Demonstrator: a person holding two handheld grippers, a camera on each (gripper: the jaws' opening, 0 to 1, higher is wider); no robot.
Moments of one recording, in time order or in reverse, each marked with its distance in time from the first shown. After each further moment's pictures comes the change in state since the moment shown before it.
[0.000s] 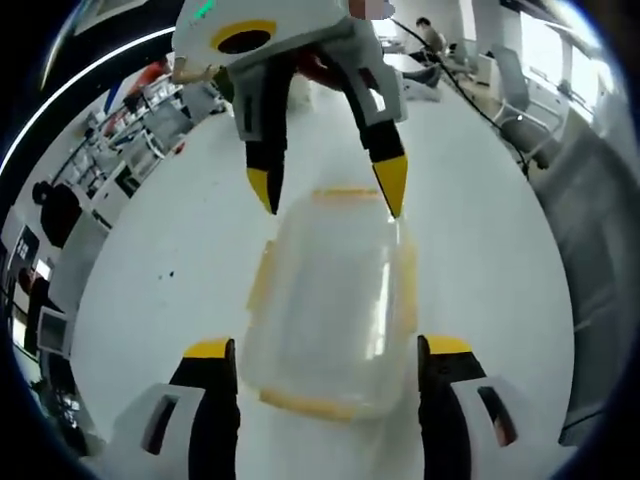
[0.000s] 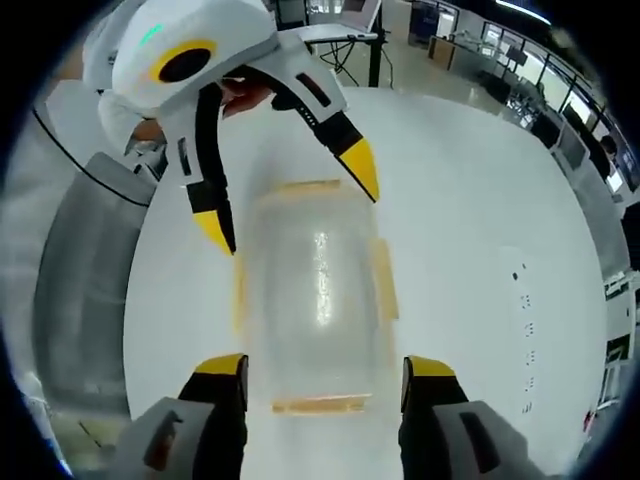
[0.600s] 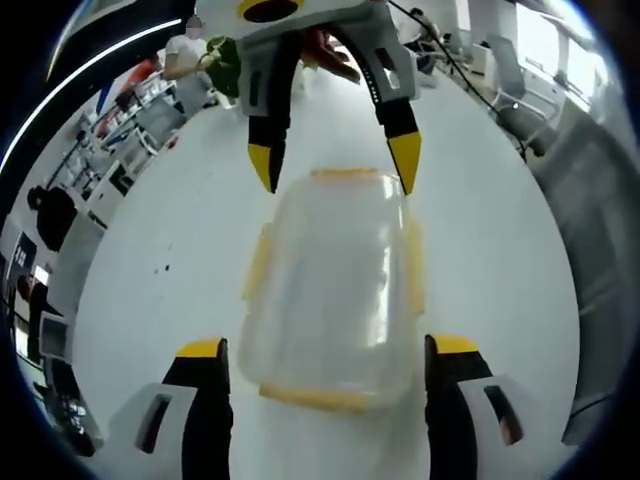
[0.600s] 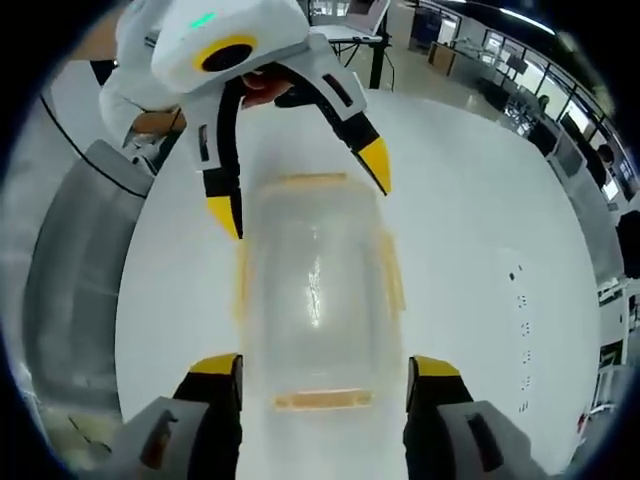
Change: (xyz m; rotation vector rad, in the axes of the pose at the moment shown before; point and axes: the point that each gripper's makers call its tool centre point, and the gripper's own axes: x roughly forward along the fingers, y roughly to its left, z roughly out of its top) left arm 0.007 0.001 -0.014 0.031 0.046 -0.011; right arm 0.005 0.005 -0.011 -0.044 0.007 -0.041
